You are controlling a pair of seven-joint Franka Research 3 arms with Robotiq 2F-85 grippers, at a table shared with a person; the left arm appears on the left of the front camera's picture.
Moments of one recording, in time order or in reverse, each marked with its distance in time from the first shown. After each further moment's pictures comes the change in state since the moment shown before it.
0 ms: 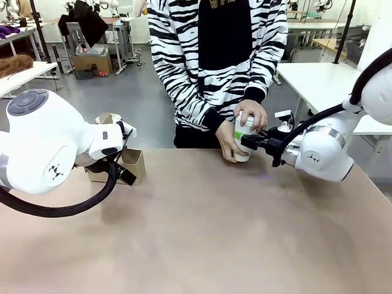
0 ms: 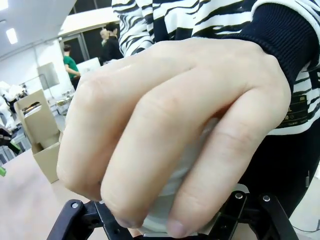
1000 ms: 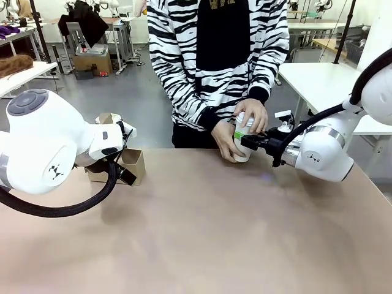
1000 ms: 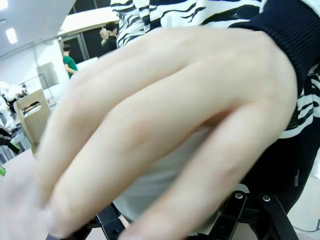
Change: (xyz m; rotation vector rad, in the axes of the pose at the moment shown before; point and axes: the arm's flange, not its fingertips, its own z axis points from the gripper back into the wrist) left arm 0.000 0.000 0.000 0.000 0.000 0.000; right arm 0.000 0.000 0.001 -0.002 0.002 0.001
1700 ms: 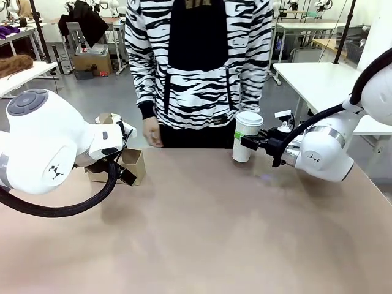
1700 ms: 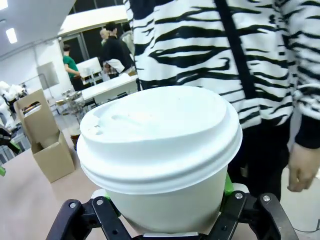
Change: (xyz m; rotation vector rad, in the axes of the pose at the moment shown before) left arm 0.000 0.000 0.000 0.000 0.000 0.000; right arm 0.000 0.000 0.000 0.000 0.000 0.000
